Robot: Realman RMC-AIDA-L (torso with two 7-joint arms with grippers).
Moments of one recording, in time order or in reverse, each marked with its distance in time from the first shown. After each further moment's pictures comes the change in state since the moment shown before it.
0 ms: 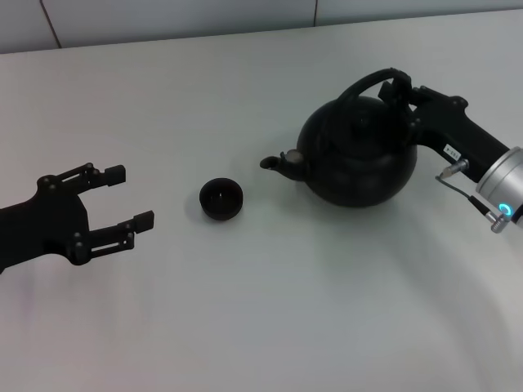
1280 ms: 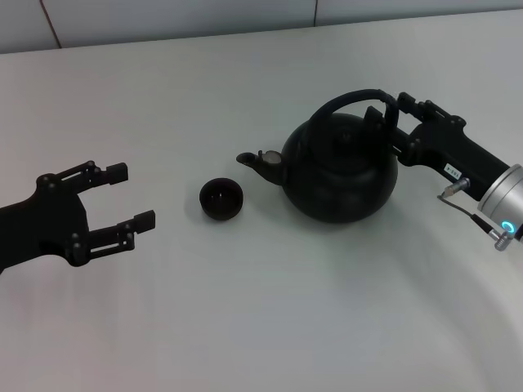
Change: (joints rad) left arm 0.004 0.004 0.005 -0.003 -0.026 0.044 -0.003; right arm -0.030 0.001 -0.056 -0.005 0.000 0.008 0.018
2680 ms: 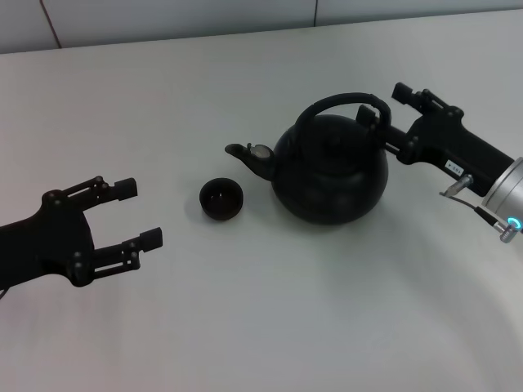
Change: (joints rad) left arm 0.022 -0.009 -0.004 -0.012 -0.003 0.076 -0.009; right arm 0.008 0.000 -0.052 -0.056 0.000 -0.079 0.000
